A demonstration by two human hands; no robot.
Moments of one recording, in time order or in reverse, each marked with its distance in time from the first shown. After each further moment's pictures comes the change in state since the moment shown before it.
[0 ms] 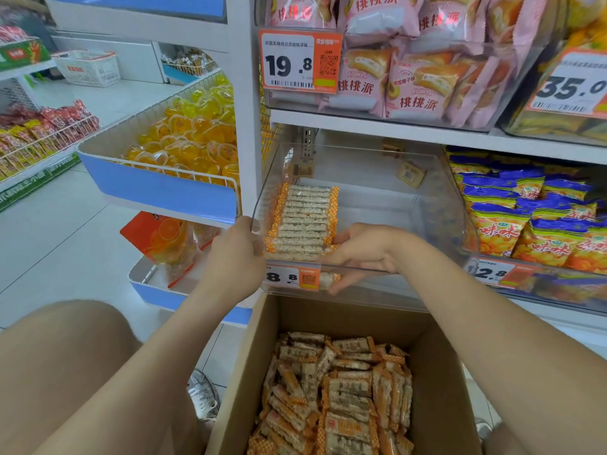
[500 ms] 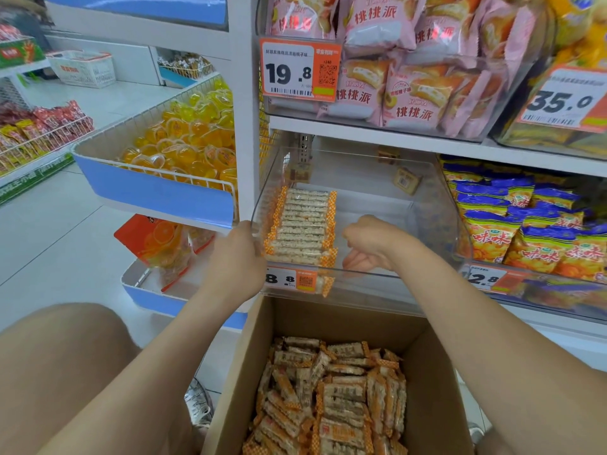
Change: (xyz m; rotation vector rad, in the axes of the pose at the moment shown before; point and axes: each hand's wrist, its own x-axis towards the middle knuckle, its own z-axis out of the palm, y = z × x) left_hand 0.002 0.007 0.001 -0.036 -0.030 -0.029; right_hand -0.003 -0.010 -0.008 -0.072 0.364 0.013
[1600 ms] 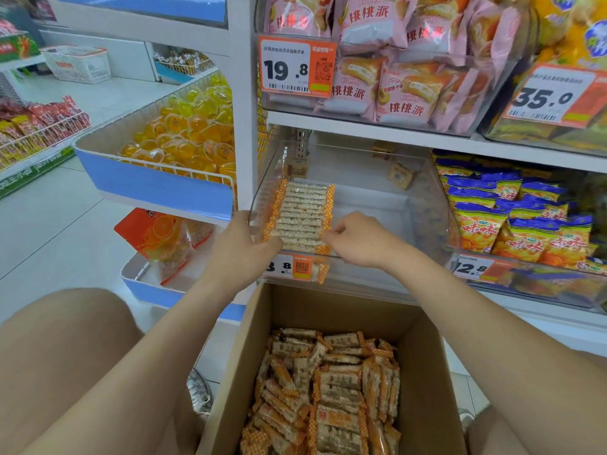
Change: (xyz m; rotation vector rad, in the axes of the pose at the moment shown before) left_hand -0.010 0.004 -0.001 -0.299 -0.059 -0.053; right_hand -0.042 0.003 0.008 -0.496 0.119 -0.358
